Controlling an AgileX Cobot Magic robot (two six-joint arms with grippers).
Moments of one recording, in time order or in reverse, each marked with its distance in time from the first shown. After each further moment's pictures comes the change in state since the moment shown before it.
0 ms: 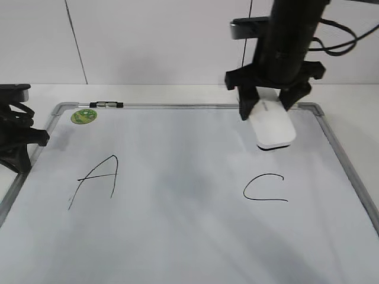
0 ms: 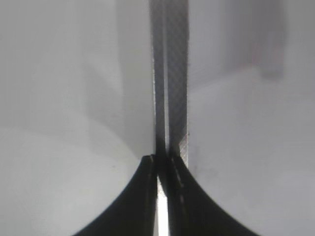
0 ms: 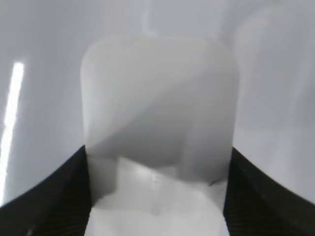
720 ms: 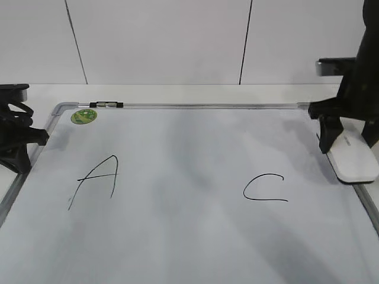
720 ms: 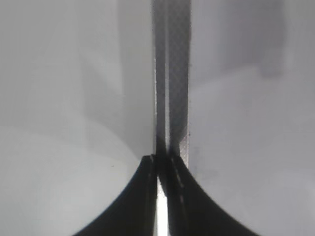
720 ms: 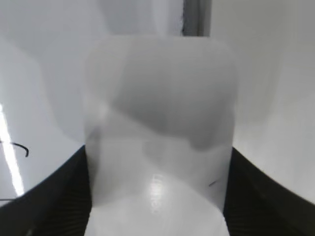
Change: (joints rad) left arm 0.007 0.000 0.000 -0.027 0.000 0.010; right arm -0.316 -0.064 0.274 0.001 -0.006 -0.091
